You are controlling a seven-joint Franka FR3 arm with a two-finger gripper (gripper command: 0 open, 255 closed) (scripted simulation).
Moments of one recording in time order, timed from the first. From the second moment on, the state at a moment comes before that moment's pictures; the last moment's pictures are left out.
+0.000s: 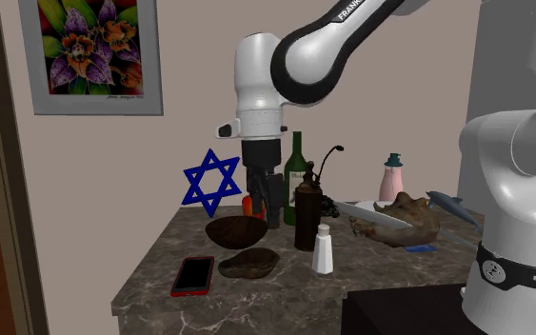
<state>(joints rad) -0.07 -0.09 -0.28 -2.44 -0.01 2.30 -0.50</state>
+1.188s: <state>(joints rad) -0.15 0.40 -0.26 -2.23 0.16 2.58 -0.72</state>
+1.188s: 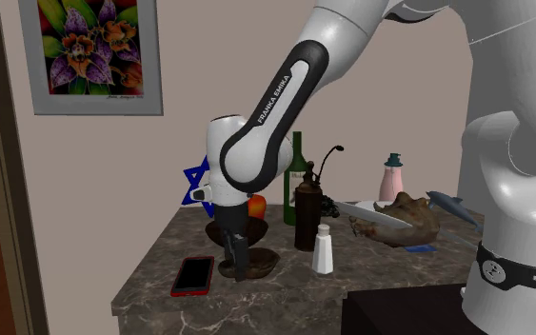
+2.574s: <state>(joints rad) -0.14 0.37 -0.27 -2.23 0.15 2.55 -0.71</state>
